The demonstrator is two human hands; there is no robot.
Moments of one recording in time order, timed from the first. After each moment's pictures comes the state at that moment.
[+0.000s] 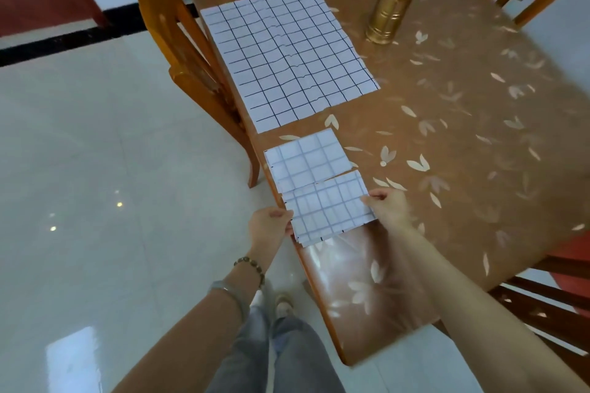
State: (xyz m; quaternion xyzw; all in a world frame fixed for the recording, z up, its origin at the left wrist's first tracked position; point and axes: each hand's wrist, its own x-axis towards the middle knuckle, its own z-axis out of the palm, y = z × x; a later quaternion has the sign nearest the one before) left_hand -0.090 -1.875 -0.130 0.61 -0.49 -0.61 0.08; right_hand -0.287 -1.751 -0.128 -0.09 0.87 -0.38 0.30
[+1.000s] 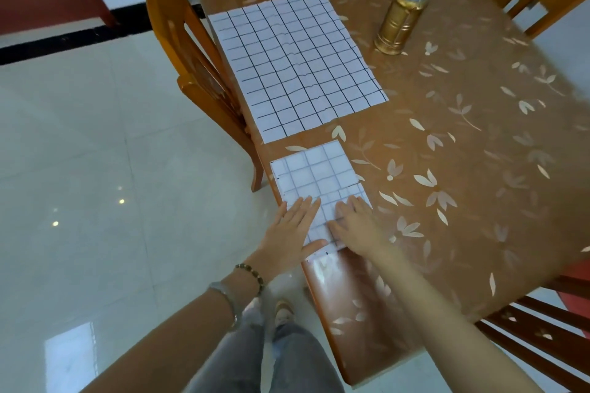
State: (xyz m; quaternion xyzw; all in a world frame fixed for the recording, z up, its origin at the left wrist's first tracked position) left_hand -0.091 -1.888 -0.135 0.18 -0.95 -0.22 -0.10; right_hand -0.247 -1.783 -0.118 -0.41 0.86 -0.04 0.31
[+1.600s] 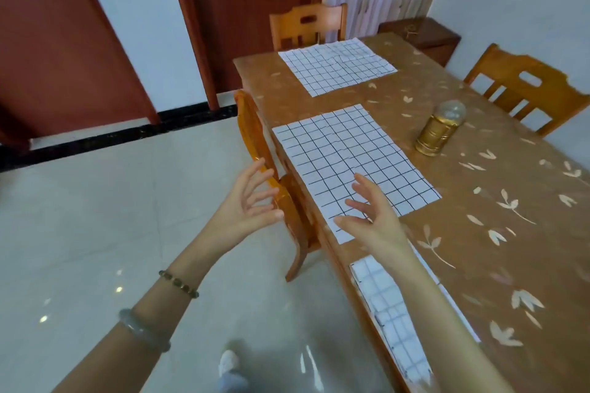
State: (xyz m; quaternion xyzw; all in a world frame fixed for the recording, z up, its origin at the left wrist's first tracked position) left_hand 0.000 -2.167 0.051 0.24 -0.72 -0.63 0.17; right_hand -0.163 -1.989 0.064 -0.28 0.72 -0.56 0.30
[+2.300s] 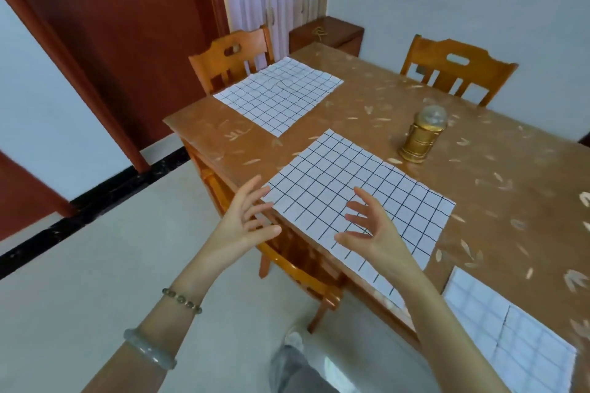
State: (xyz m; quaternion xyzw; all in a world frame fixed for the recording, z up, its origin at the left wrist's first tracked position) left_hand -0.115 -2.417 0.029 0.10 -0.75 -0.65 0.04; right_hand -0.198 -2.174 0.042 -0.14 0.76 -0.60 0.20
